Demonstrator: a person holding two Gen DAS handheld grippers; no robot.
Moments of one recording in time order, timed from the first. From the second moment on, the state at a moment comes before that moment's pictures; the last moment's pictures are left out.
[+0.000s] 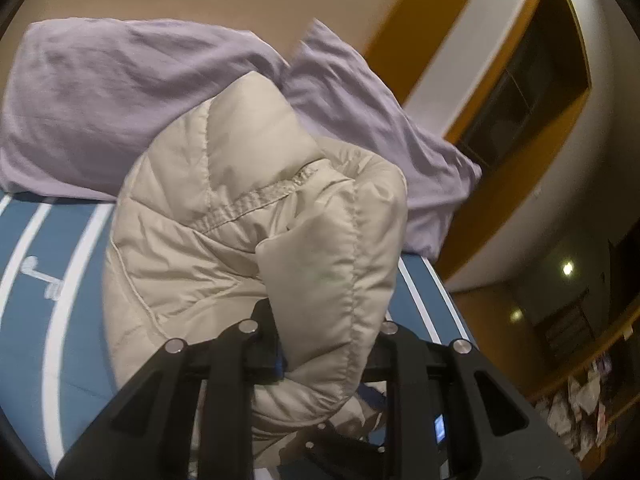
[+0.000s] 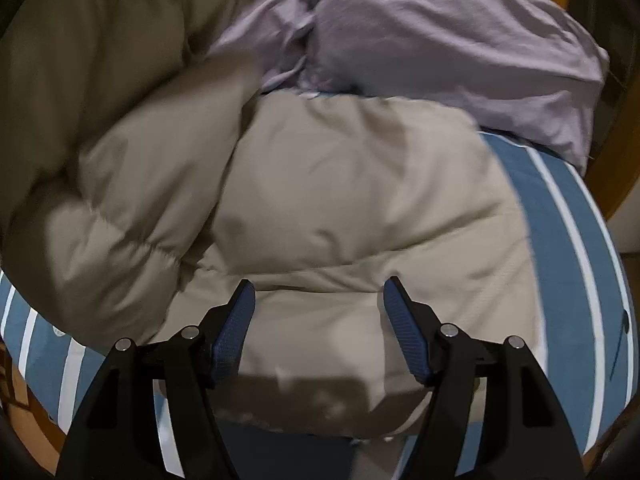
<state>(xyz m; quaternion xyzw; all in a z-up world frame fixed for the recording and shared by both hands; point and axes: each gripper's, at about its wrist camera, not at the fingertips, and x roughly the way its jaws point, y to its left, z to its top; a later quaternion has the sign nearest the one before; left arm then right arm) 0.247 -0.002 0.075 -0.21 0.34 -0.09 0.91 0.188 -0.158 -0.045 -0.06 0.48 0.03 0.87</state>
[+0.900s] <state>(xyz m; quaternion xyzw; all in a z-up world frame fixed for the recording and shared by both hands) 0.268 -0.155 0.045 -0.02 0.44 -0.15 0.88 0.134 -0.319 -0.013 0.05 0.45 -0.19 0.87</state>
